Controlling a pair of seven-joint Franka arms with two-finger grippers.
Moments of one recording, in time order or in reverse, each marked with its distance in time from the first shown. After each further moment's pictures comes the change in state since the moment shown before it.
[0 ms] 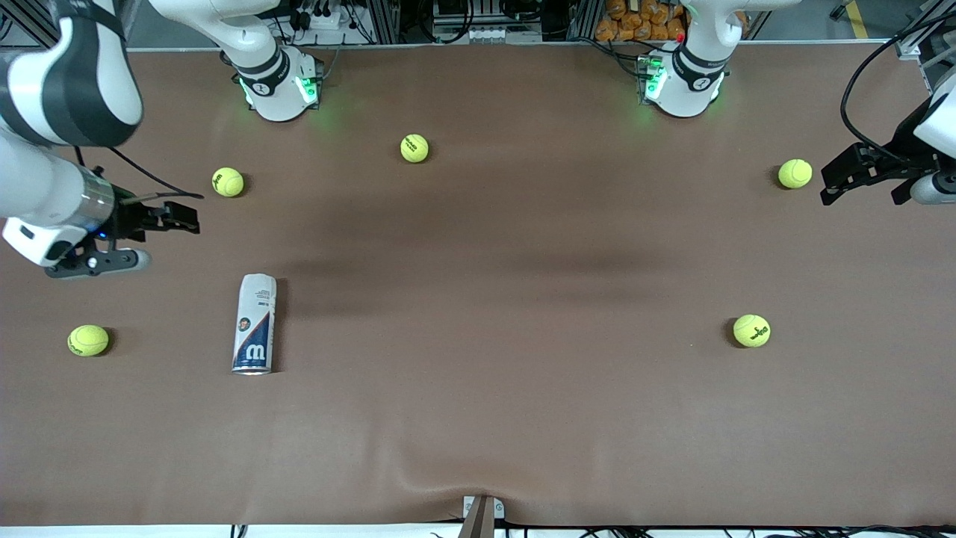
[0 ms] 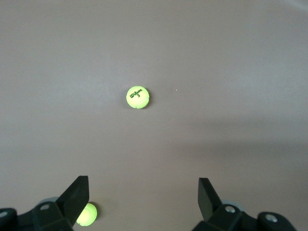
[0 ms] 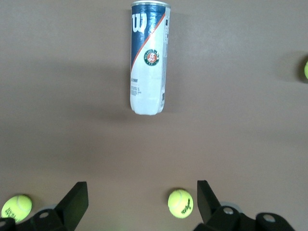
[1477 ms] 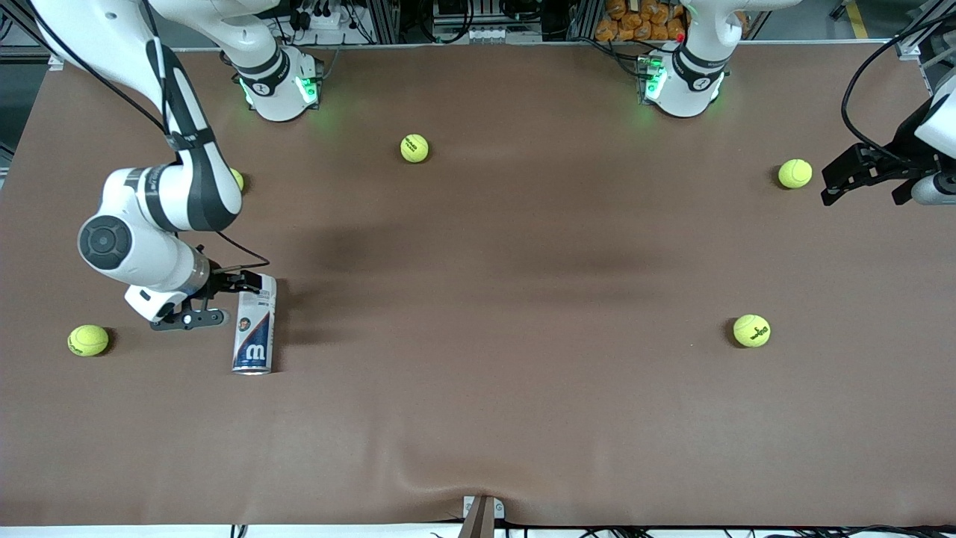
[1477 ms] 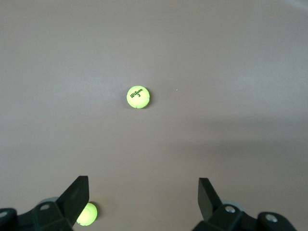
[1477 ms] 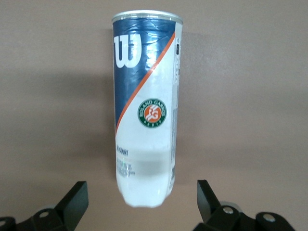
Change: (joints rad) left arm 0.001 0.002 0.001 0.001 0.000 -0.001 0.000; right arm 0.030 0.263 0.009 -0.161 0.003 0.520 0.066
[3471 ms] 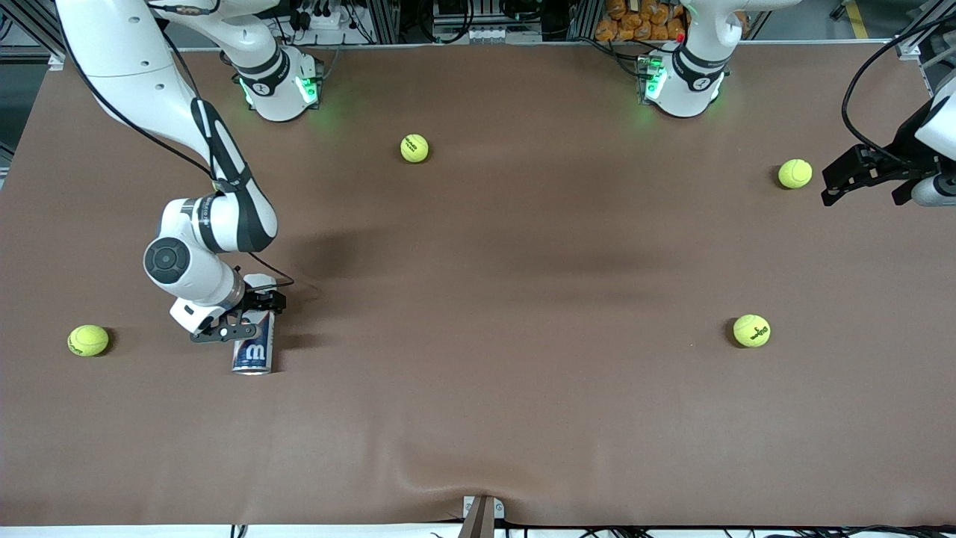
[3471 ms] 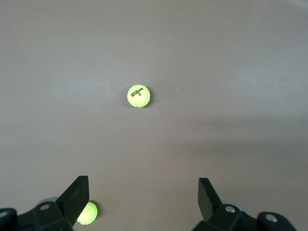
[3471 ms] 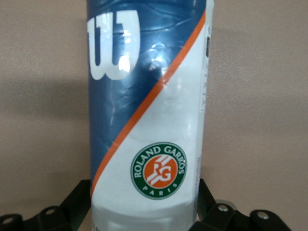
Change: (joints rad) left arm 0.002 0.002 0.001 0.000 0.000 -0.003 0.000; right arm 0.020 0.165 -0.005 -0.037 0.000 0.263 0.011
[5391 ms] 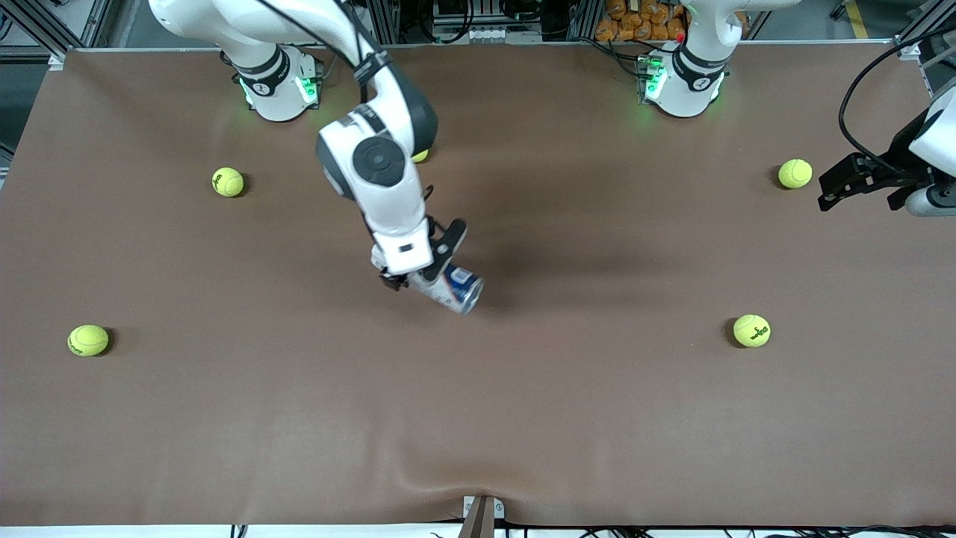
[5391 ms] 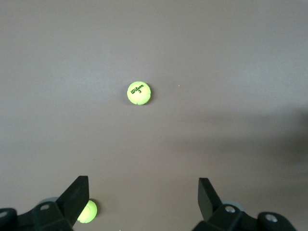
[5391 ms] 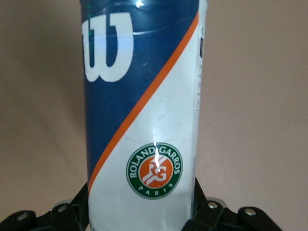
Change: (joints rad) left arm 0.002 0.025 0.001 0.000 0.000 -0.003 0.000; right arm 0.576 -0.065 0.014 0.350 -0.029 -0.361 -0.456
